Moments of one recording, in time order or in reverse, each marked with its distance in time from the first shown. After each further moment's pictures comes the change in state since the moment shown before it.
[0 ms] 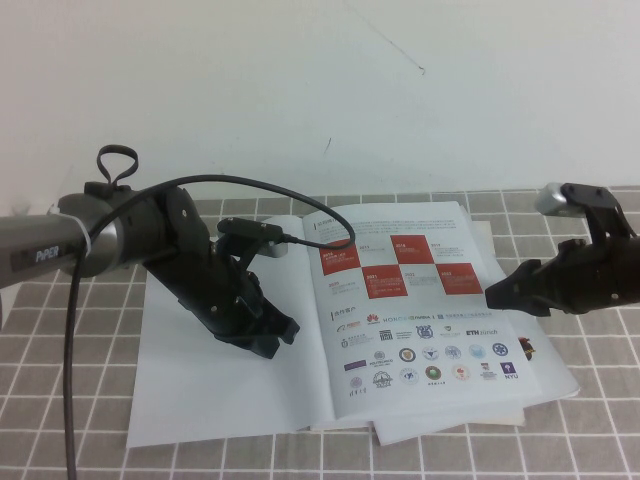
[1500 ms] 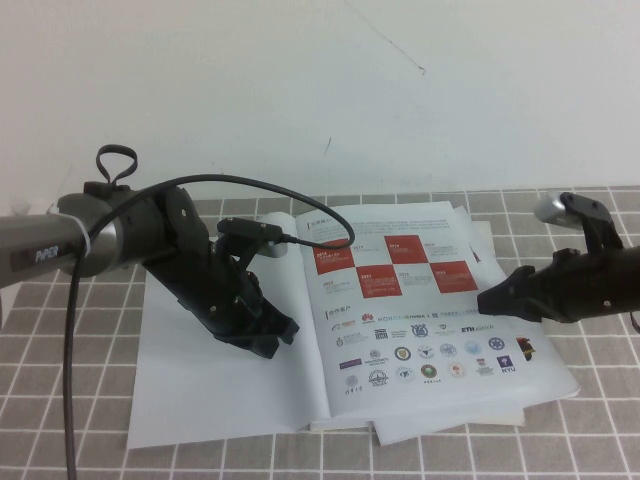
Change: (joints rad) right arm -0.003 0.059 0.000 0.094 0.052 -0.037; left arm 0.000 0.001 -0.002 -0.004 0.006 0.004
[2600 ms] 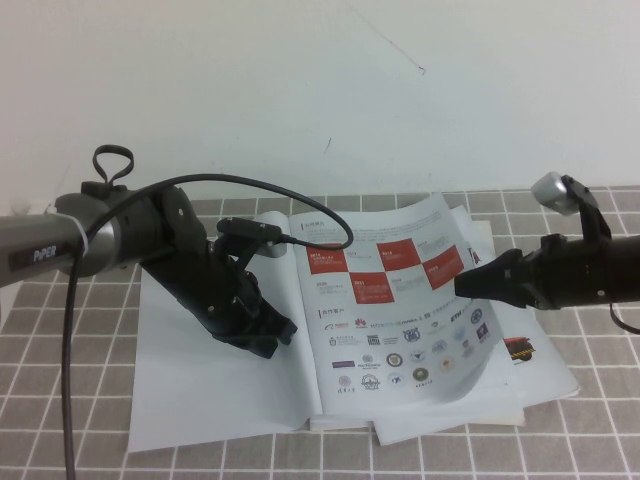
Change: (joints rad) right arm -0.001 0.000 -0.010 0.124 0.191 -0.100; left arm 0.000 0.000 0.000 -0.011 0.002 0.033
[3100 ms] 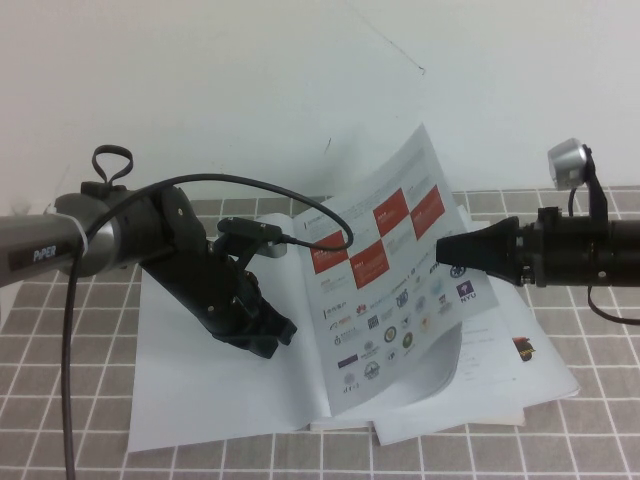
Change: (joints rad) right arm 0.002 -0.016 0.000 0.162 0.281 -0.058; left arm 0.000 0.002 0.000 -0.007 0.000 0.016
